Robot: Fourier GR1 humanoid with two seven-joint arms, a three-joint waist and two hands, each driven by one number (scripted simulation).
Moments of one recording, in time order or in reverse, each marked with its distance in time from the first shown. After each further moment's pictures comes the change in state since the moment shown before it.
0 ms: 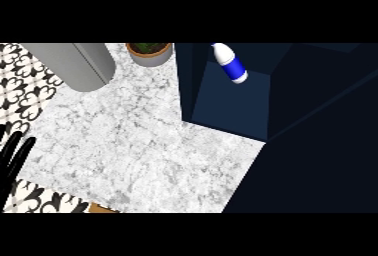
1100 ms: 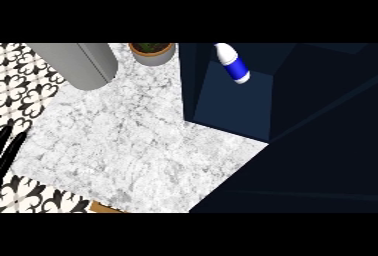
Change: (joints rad) left arm -0.020 0.022 0.038 0.036 0.023 -0.042 0.005; right arm -0.256 0.139 -0.013 0.197 -0.199 -0.007 0.148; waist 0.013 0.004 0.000
